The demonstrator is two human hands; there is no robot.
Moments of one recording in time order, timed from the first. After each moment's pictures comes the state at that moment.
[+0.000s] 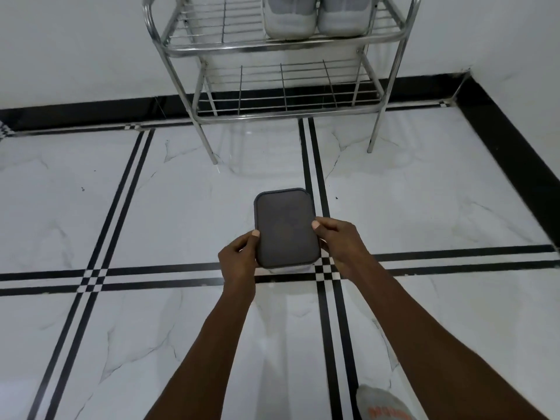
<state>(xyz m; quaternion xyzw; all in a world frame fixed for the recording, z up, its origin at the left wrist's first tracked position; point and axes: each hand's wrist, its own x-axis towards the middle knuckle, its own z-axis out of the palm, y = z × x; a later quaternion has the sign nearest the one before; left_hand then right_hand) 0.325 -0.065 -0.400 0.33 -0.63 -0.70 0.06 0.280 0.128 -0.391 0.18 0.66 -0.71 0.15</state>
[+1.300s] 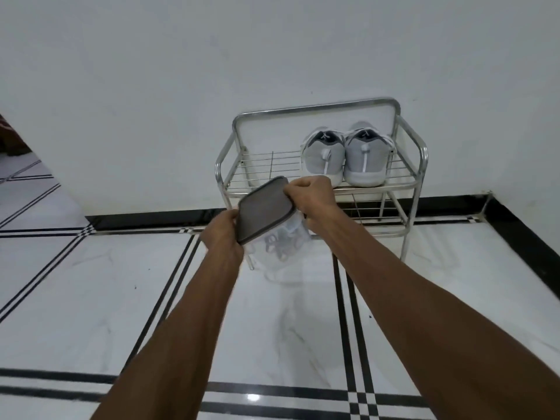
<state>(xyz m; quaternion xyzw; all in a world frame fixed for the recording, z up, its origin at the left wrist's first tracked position) 0.129 -0.138 -0.174 0.38 -0.47 -0.78 0.18 0.077 0.016 -0.147 0.03 0.71 -0.70 0.00</state>
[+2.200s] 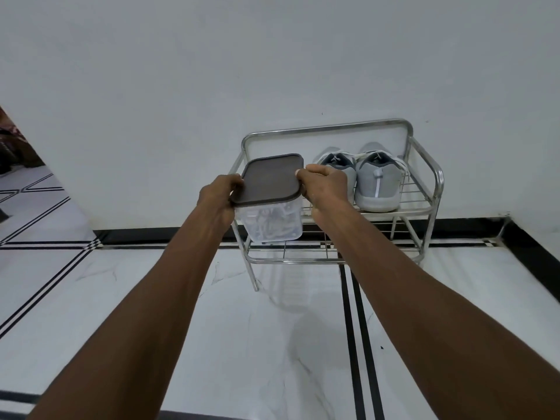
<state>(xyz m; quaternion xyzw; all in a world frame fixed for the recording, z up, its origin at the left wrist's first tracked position) 0.062 -0.172 -0.094 0.24 -0.55 -0.79 0.14 0.033 0.007 -0.107 0.07 0.60 -0.80 -0.05</state>
